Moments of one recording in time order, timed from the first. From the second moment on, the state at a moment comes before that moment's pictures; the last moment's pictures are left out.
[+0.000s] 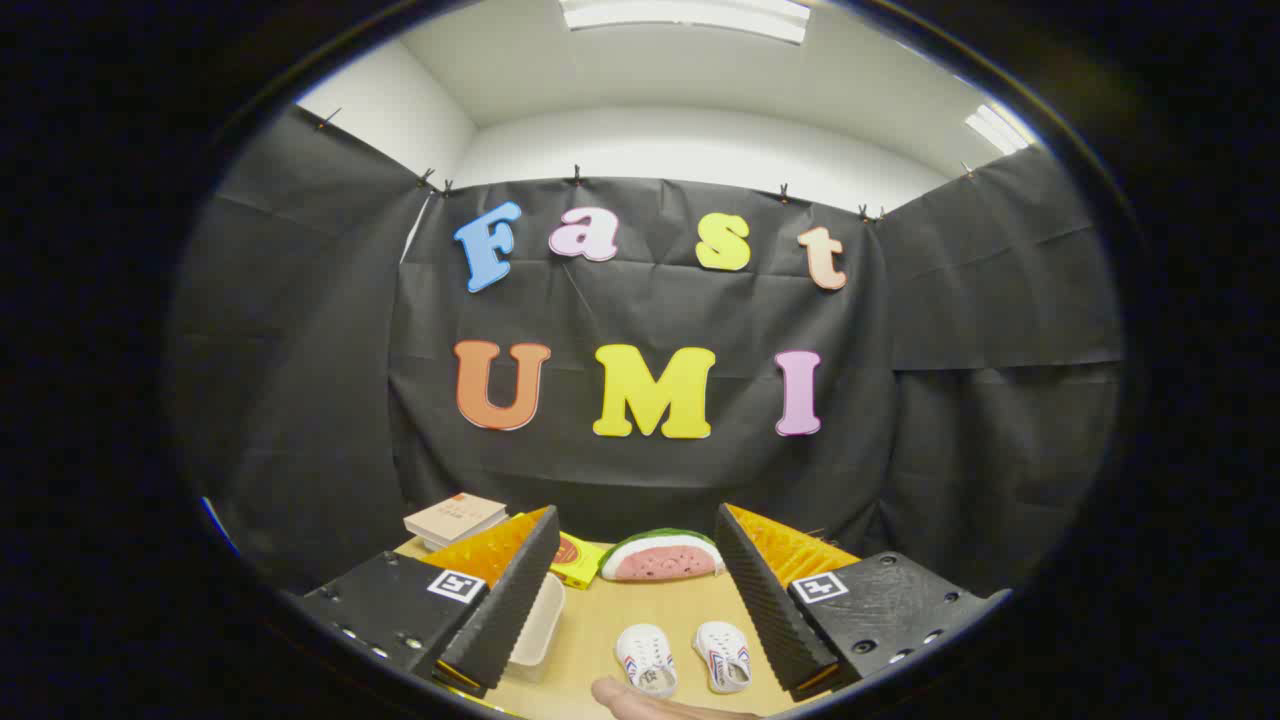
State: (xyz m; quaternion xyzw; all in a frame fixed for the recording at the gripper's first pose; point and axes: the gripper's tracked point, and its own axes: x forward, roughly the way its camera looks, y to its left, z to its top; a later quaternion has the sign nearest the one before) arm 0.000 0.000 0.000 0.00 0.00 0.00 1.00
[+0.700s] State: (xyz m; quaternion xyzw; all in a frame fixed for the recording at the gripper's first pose) arm 0.018 -0.036 0.012 0.02 0.00 0.00 1.00
